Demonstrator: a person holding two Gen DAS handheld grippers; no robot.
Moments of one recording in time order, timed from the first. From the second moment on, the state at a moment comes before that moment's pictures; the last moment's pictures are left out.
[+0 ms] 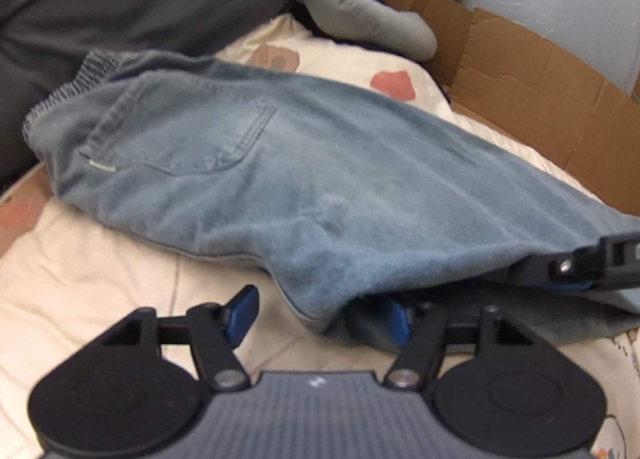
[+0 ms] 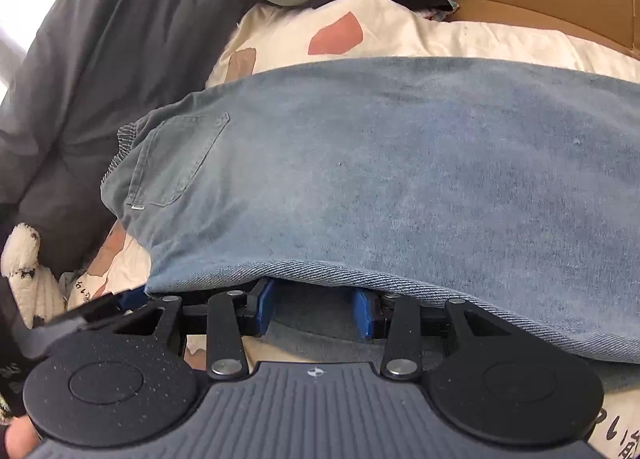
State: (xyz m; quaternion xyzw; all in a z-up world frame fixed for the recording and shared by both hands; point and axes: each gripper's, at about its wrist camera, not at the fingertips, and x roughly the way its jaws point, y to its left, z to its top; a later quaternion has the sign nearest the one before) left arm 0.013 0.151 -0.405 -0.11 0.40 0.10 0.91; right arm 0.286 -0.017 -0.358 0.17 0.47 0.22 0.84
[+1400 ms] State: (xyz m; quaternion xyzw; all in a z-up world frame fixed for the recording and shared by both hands) left arm 0.005 0.184 -0.401 -0.13 0.43 0.04 0.89; right arm 0.206 -0.151 -0.355 0.30 0.48 0.11 0.82
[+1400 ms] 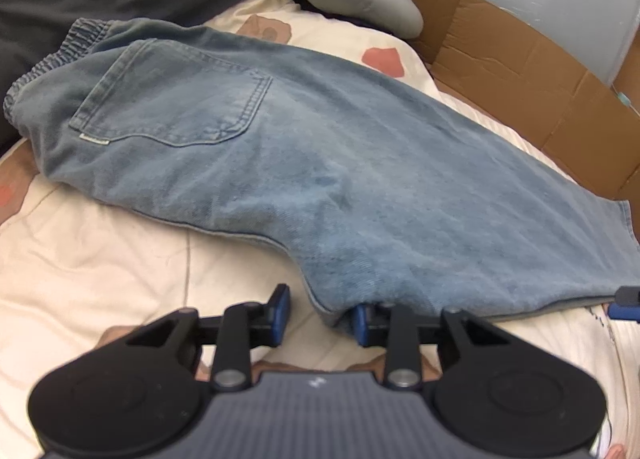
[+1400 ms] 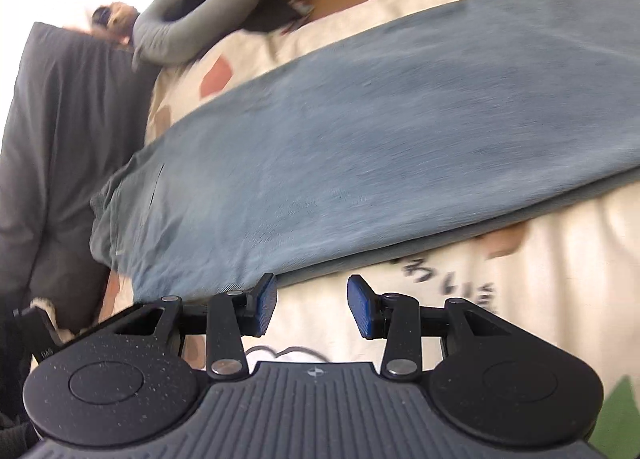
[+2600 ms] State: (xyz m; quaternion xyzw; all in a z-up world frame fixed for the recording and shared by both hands) left arm 0.020 0.179 -0.394 -0.10 0.48 0.04 0.87; right arm 0.150 -0.388 -0.428 0.54 0.26 -0.17 0.78
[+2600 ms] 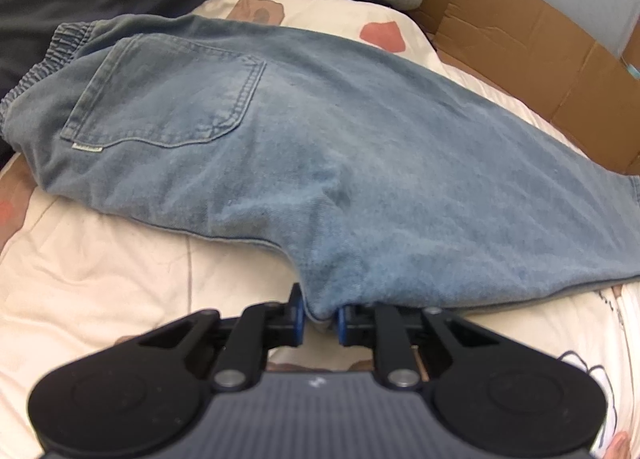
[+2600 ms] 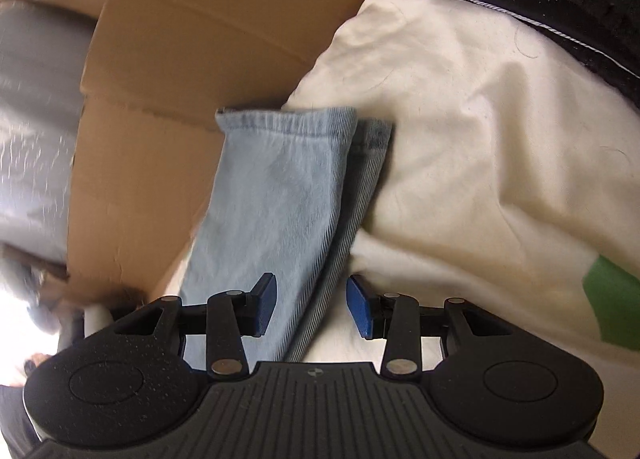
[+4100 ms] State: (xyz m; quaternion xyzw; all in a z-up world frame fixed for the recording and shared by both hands) left arm 0.024 0.184 -0.393 -0.10 0.49 0.03 0.87; right arm 0.189 -0.433 -0.396 0.47 0.24 -0.19 0.83
